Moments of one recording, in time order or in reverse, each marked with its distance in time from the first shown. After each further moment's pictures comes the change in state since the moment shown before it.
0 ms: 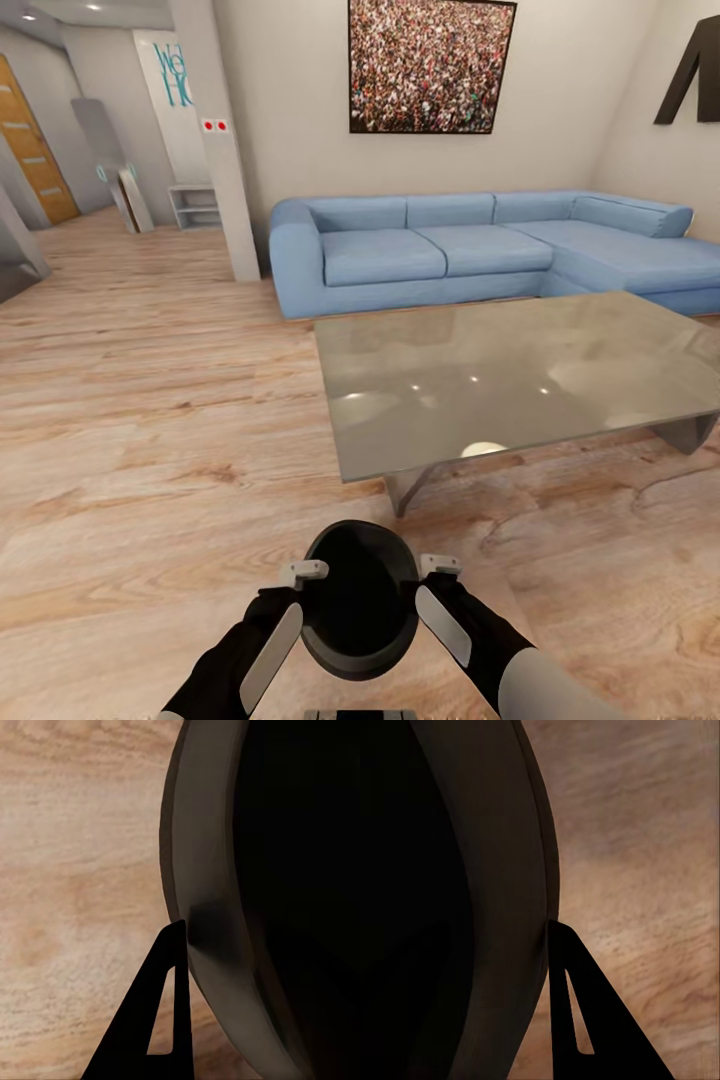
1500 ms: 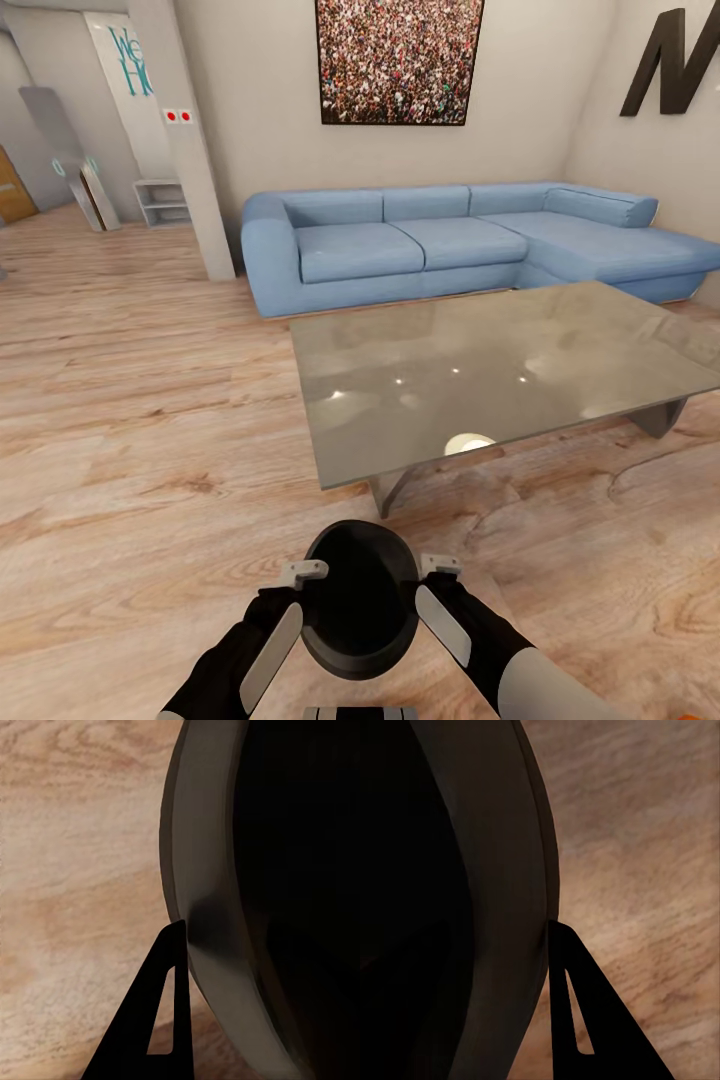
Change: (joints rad) left arm 0.000 0.000 0.000 -0.001 0.001 0.000 0.001; right arm 0.000 0.000 -0.002 -0.001 0.001 0.000 -0.001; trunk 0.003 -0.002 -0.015
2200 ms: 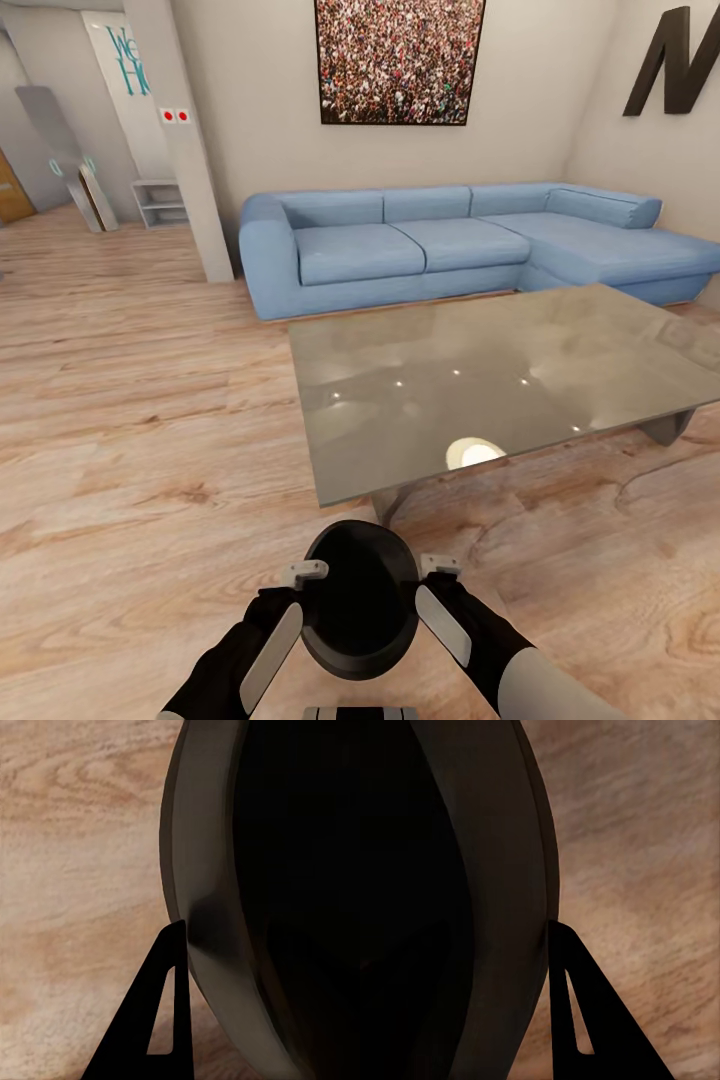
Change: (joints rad) left arm 0.000 0.000 0.000 0.000 0.001 0.000 0.001; right arm 0.000 0.000 0.000 0.000 0.000 0.000 0.000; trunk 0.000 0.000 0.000
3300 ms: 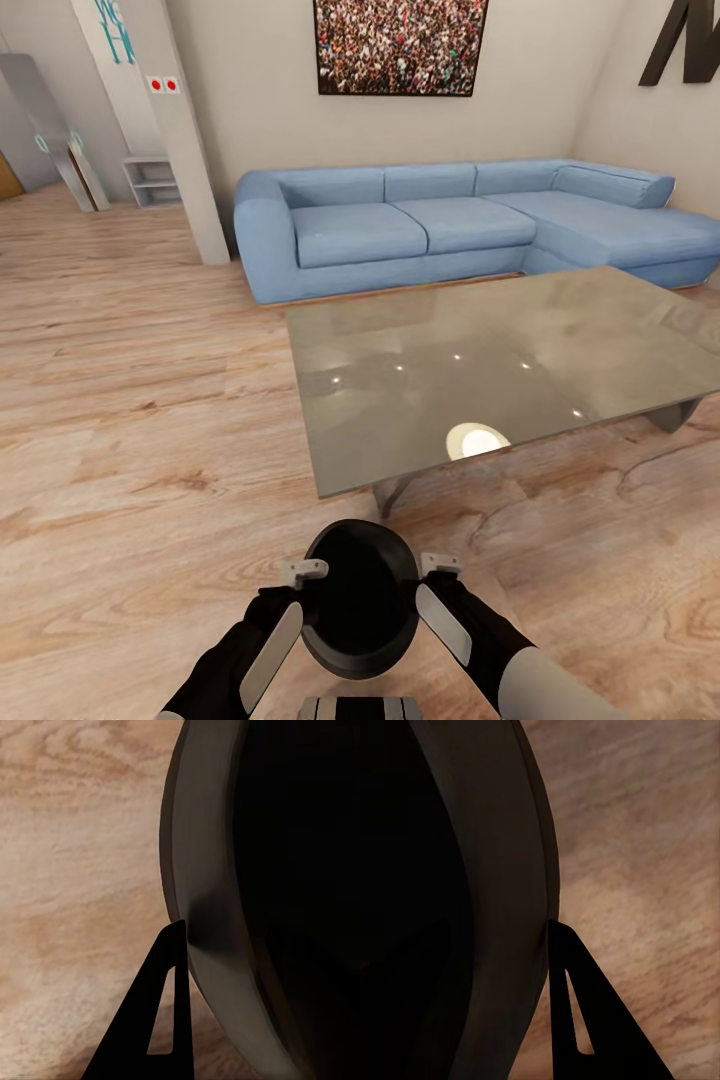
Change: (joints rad) left arm 0.000 0.000 -0.001 -0.005 0.008 0.000 0.008; right arm 0.000 -0.001 -0.005 -0.006 0.003 0.006 0.000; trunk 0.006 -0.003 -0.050
